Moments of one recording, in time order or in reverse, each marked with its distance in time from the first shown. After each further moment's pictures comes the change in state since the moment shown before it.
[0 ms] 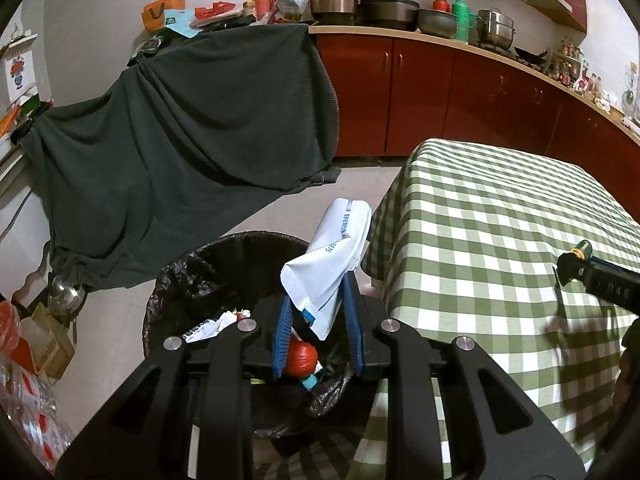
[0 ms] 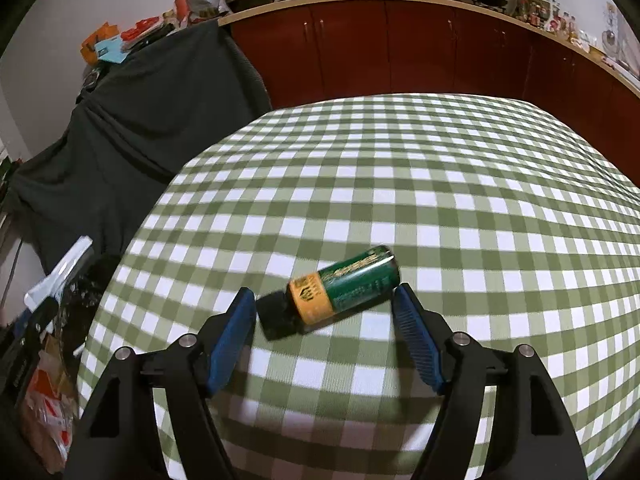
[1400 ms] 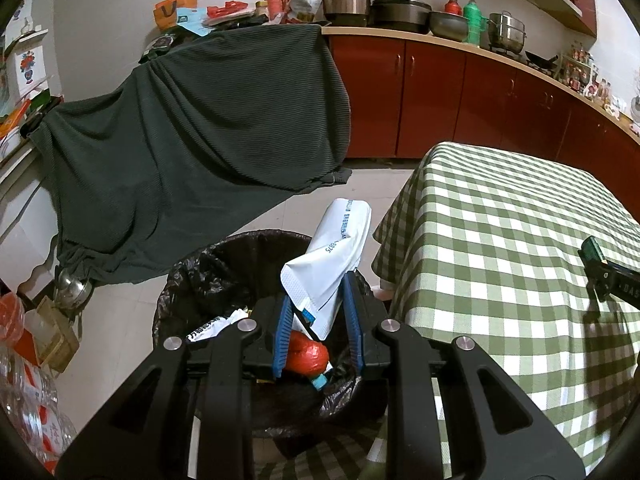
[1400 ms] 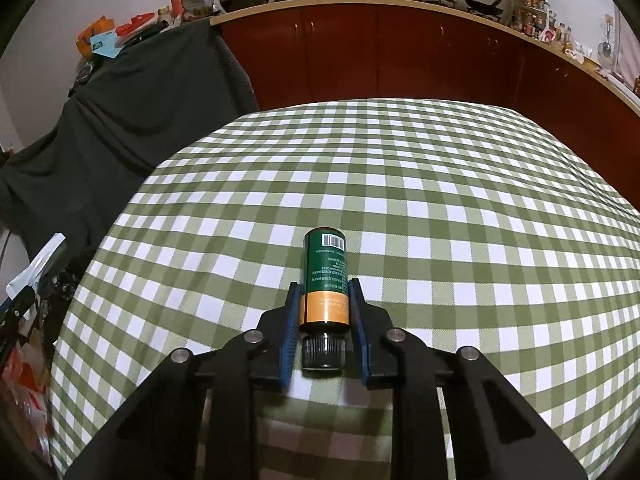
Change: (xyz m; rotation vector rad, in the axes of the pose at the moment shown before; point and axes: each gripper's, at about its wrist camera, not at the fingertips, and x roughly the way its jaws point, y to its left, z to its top) left arm 0.002 0.007 -0.001 -0.020 -0.007 0.035; right arm -0.003 -0.027 0.002 -0.040 -0.011 -0.038
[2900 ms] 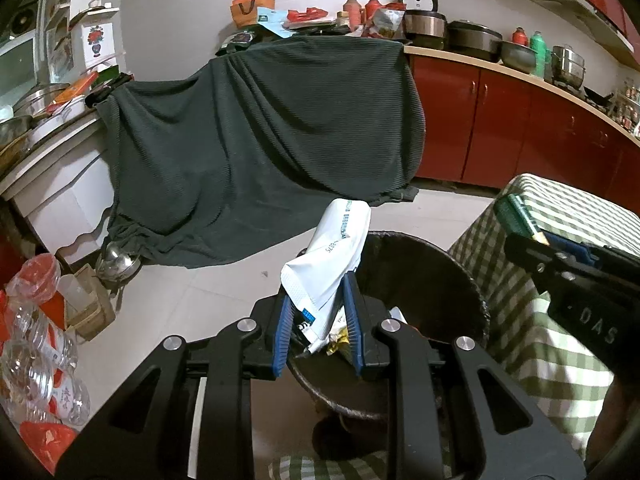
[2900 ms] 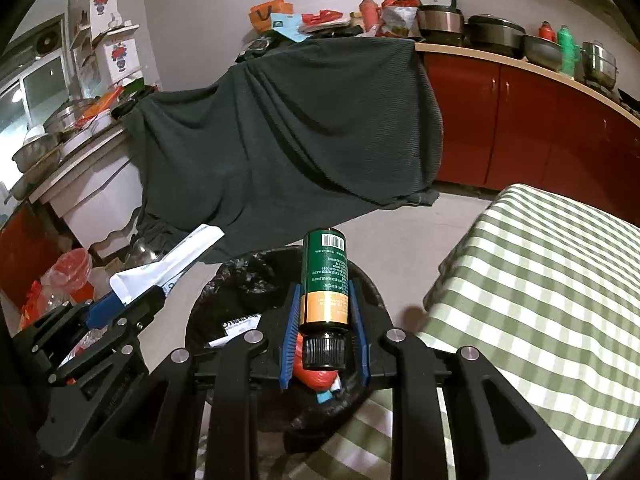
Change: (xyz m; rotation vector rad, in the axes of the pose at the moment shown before) left arm -0.032 0.093 -0.019 -0.143 -0.047 0.189; right arm -0.028 0.240 -0.017 -0.357 -0.110 0.410
